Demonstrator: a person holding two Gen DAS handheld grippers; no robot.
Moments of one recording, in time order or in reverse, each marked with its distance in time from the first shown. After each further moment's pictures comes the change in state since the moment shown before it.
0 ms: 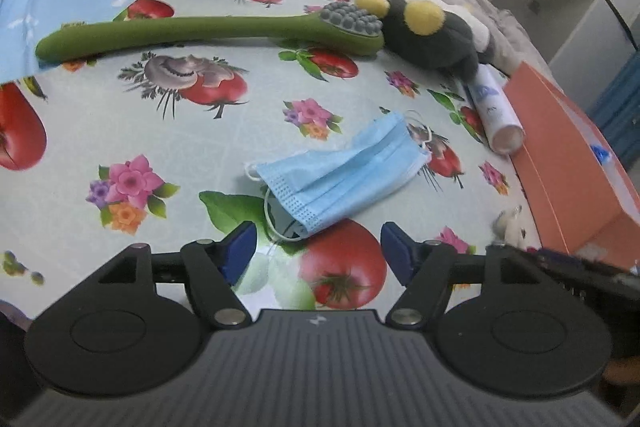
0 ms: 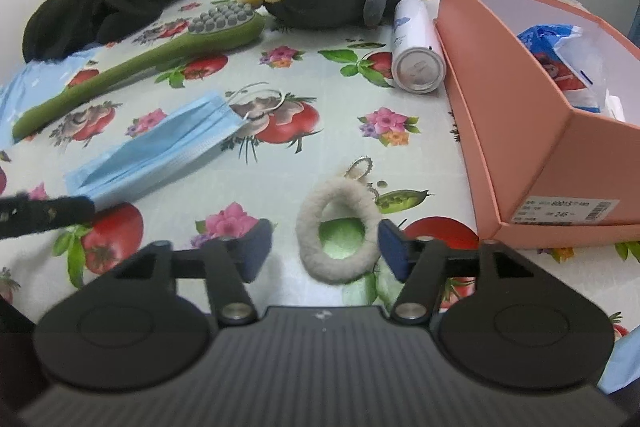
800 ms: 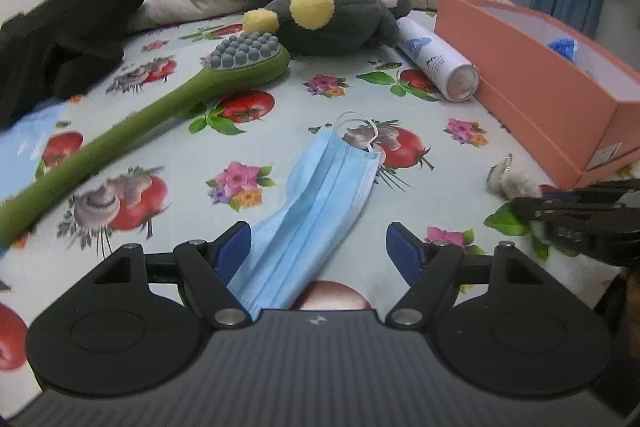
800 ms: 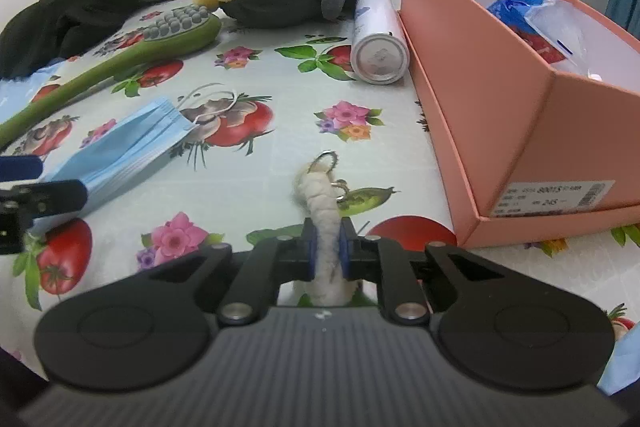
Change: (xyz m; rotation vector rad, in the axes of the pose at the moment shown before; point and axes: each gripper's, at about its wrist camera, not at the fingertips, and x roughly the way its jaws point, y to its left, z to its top) left arm 0.035 -0.062 0.024 0.488 -0.023 0.000; right arm 0.021 -0.020 -0.006 0.062 -0.012 -0.065
